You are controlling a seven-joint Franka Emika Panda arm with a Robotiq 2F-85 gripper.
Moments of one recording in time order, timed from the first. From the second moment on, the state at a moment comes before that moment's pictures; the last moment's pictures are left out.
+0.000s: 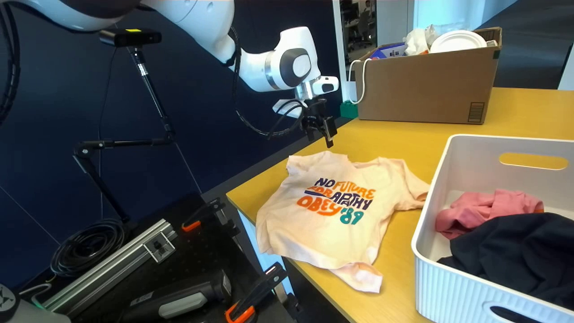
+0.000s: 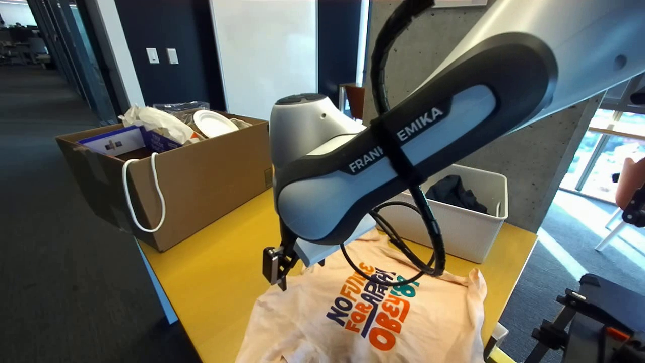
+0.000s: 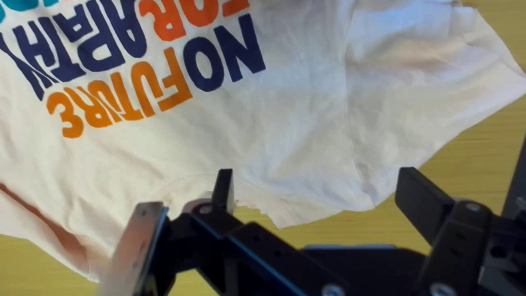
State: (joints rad) arm 0.25 1.05 0.03 -1.27 -0.11 2.37 0.34
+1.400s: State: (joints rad) arm 0.32 1.29 0.04 -0.96 -0.09 2.07 0.11
